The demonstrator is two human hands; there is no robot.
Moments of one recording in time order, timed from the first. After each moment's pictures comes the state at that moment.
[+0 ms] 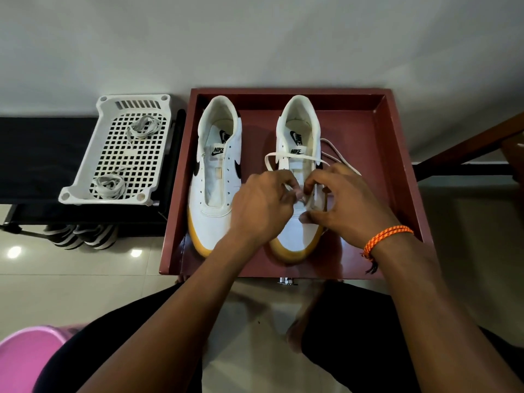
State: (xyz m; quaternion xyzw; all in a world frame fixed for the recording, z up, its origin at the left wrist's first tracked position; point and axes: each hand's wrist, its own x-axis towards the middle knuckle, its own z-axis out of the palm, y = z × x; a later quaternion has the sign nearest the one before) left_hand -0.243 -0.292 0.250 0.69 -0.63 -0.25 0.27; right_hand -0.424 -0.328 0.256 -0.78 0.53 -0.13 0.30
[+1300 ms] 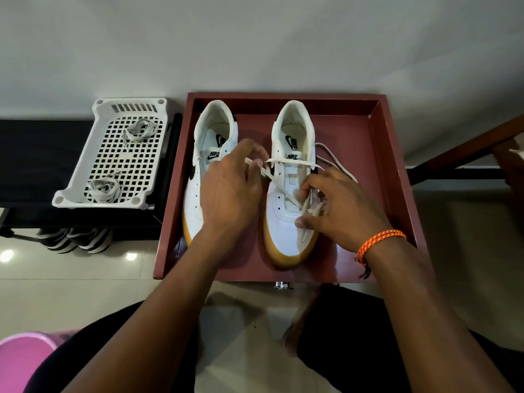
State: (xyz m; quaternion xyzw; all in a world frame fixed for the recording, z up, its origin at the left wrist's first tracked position) left_hand -0.215 -0.300 0.262 0.71 -0.57 -0.16 0.38; right_hand -0.423 -0.326 0.259 -0.78 0.54 -0.12 0.29
